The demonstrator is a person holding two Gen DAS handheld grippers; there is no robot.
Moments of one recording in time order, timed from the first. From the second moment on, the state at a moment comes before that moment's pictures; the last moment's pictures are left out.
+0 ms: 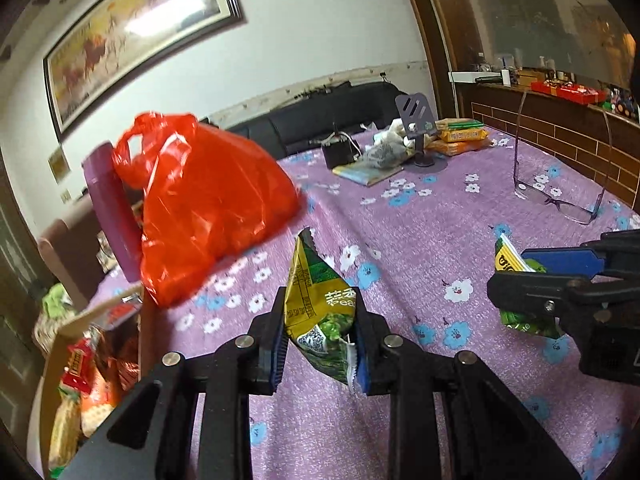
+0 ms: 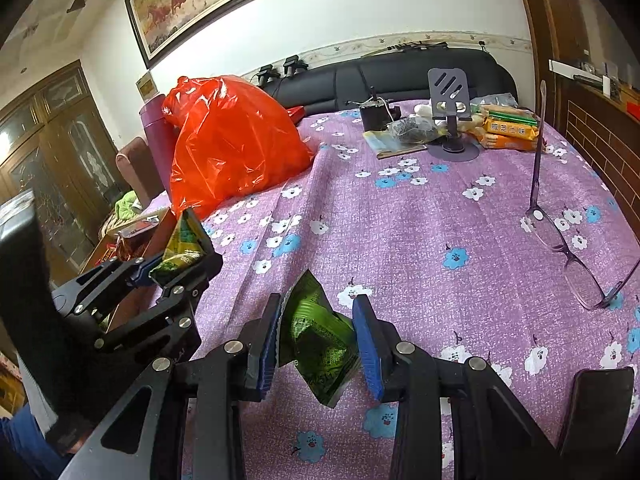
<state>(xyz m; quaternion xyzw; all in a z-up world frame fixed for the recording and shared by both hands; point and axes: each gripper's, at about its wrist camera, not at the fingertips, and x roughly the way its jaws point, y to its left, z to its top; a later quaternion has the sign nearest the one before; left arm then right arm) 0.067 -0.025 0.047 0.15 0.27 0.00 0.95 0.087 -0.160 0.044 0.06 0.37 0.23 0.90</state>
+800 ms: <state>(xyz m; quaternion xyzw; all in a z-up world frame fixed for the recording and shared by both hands) 0.060 -0.031 0.048 0.17 0.25 0.01 0.95 0.089 -0.162 0.046 0.07 0.37 0.23 0.90</state>
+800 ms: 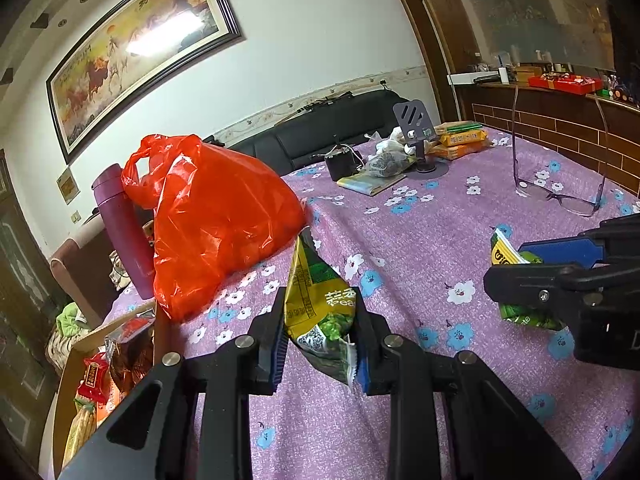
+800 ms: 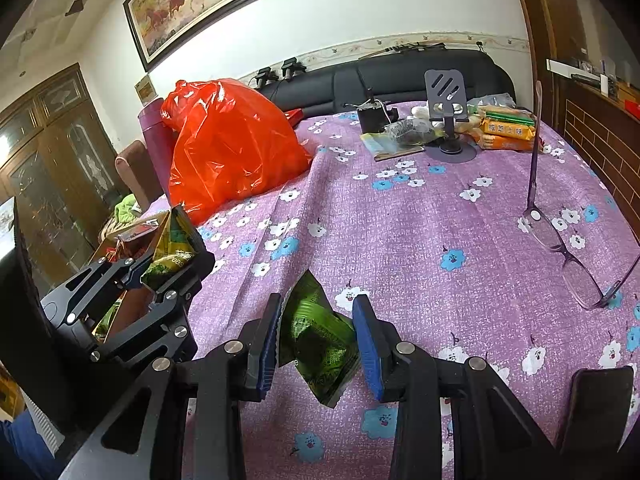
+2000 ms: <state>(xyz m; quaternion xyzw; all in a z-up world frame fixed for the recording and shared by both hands) 0.055 -0.030 0.050 0.18 0.24 0.02 0.95 0.090 -0.162 0.045 0.07 0.37 0.23 0.90</state>
